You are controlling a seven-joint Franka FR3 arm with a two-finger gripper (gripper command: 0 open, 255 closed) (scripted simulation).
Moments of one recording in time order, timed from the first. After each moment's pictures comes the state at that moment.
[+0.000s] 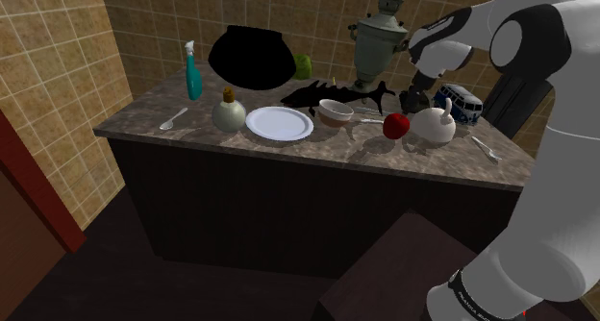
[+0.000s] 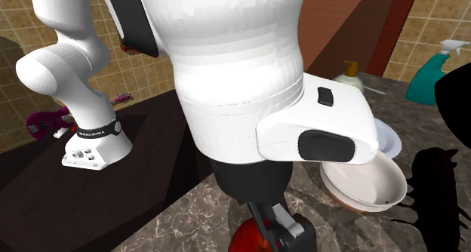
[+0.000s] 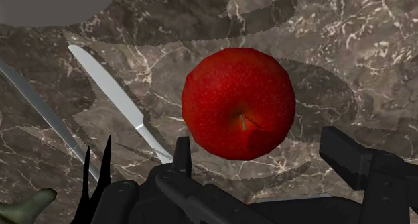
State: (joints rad) arm -0.14 0.33 -0.71 -1.79 0.39 2.12 -1.44
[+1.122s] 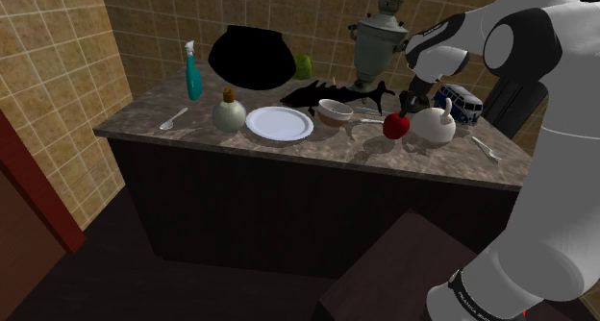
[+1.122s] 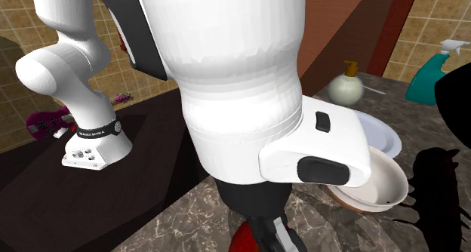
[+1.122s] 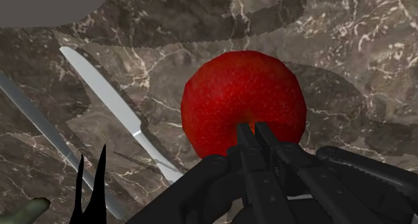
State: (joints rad) arm -0.15 0.36 -0.70 -1.81 0.42 2.15 -1.46
